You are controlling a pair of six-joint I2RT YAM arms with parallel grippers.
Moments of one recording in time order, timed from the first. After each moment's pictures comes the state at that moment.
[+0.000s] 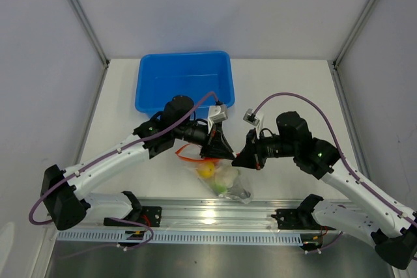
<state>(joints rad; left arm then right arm) -0.83 1.22 1.04 -0.18 0.89 -0.15 0.75 0.90 0.91 -0.49 -0.66 0.33</state>
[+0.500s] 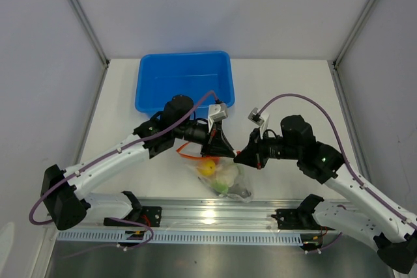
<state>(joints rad) -0.83 1.23 1.04 -0.17 0.87 -0.16 0.76 0.85 0.89 -0.47 -0.55 0.35</state>
